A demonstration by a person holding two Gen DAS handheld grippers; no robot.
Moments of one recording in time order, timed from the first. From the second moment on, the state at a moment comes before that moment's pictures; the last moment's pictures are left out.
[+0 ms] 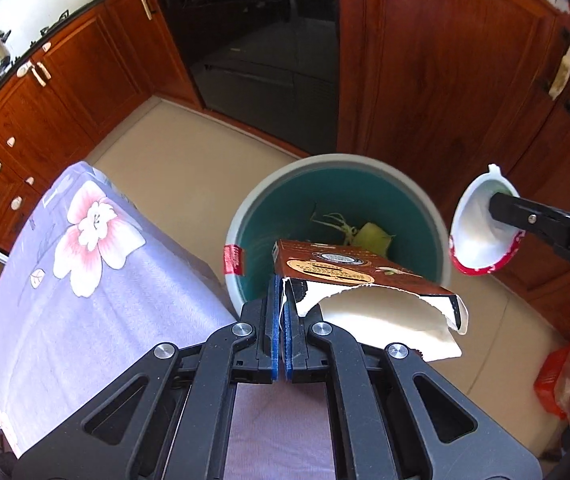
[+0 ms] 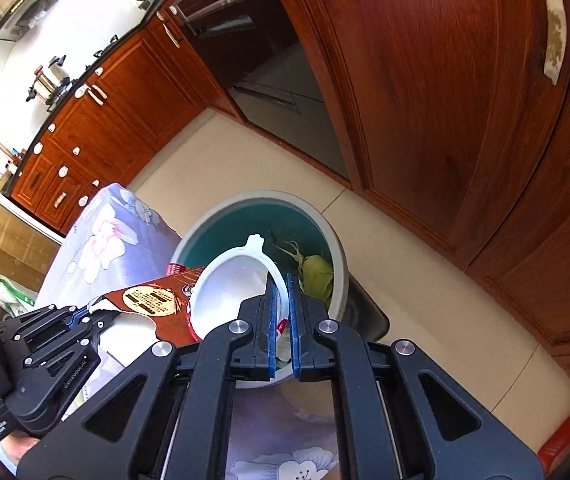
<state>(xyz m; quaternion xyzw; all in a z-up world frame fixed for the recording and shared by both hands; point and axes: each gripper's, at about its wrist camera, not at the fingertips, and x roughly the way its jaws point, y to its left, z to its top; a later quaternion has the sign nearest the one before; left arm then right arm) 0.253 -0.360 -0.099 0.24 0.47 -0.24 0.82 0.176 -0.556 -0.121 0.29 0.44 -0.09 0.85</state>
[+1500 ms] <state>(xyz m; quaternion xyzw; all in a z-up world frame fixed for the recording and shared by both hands) 0.239 -0.341 -0.080 0.19 0.48 -0.28 0.81 0.213 -0.531 -0.129 0.26 0.46 -0.07 0.84</state>
